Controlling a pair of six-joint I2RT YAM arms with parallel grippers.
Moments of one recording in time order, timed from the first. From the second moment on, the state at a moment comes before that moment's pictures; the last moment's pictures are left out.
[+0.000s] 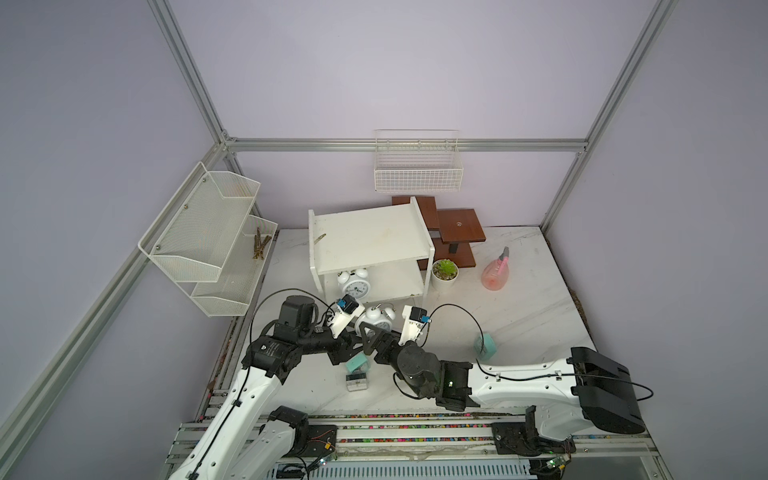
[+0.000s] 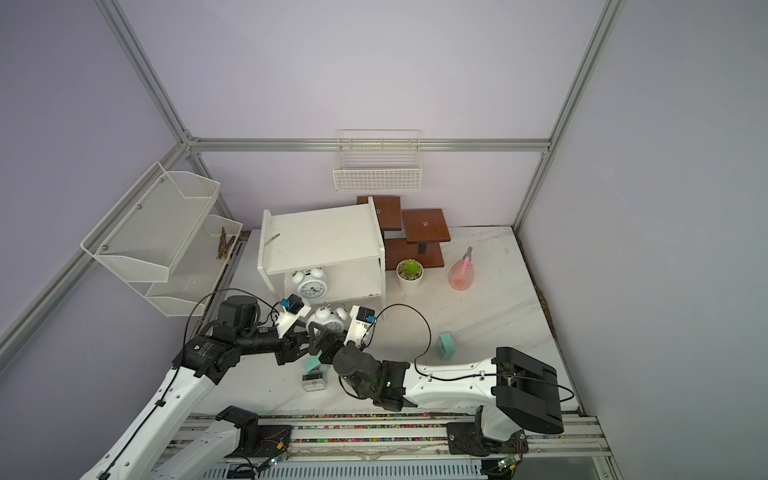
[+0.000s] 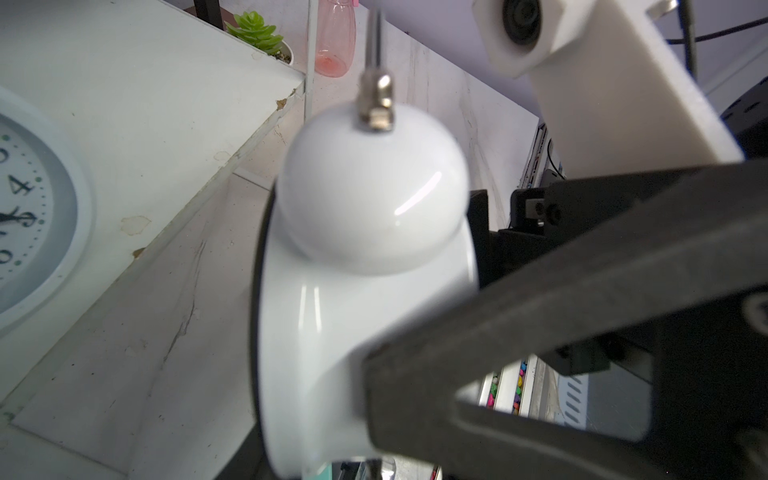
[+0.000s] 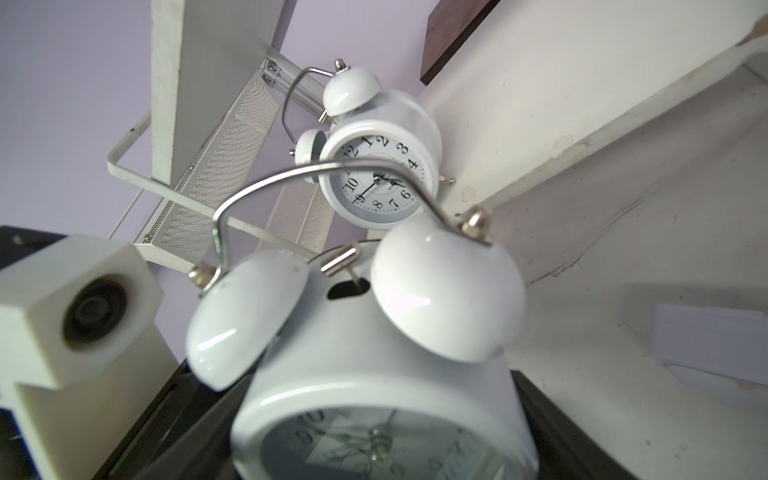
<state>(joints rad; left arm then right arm) -0.27 0.82 0.77 -0.71 0.73 0.27 1.32 1.52 0.87 0.42 0.66 1.11</state>
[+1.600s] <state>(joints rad) -0.27 0.79 0.77 -0.74 0.67 0.32 1.10 1.60 1.01 0.26 0.81 0.49</state>
